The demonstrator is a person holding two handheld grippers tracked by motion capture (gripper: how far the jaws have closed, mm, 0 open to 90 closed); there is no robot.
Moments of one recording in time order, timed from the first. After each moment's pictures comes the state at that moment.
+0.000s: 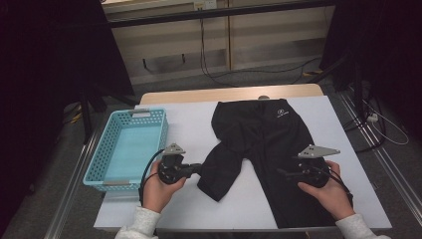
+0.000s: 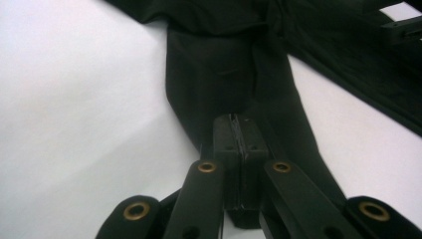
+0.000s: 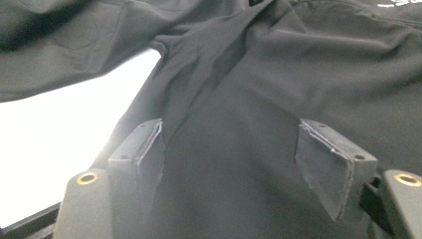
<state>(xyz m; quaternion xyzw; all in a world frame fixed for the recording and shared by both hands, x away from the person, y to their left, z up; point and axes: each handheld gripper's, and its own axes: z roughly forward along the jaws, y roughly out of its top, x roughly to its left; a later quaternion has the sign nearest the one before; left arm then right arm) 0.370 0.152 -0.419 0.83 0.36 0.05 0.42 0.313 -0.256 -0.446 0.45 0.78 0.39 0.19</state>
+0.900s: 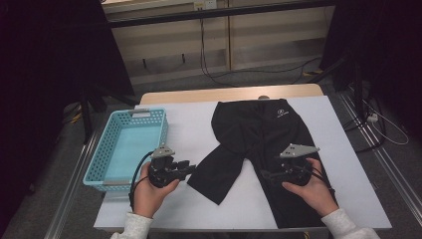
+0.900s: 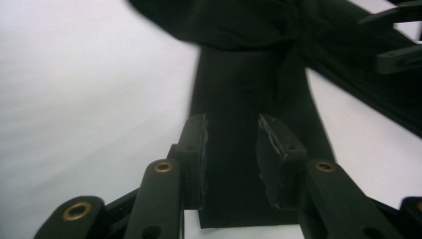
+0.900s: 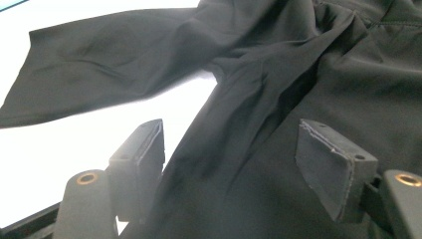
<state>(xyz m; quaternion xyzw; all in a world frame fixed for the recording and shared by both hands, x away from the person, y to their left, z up) 0.359 0.163 -0.412 0.82 0.37 0.06 0.44 0.325 -0.219 -0.447 0.41 0.80 0.41 0.16</state>
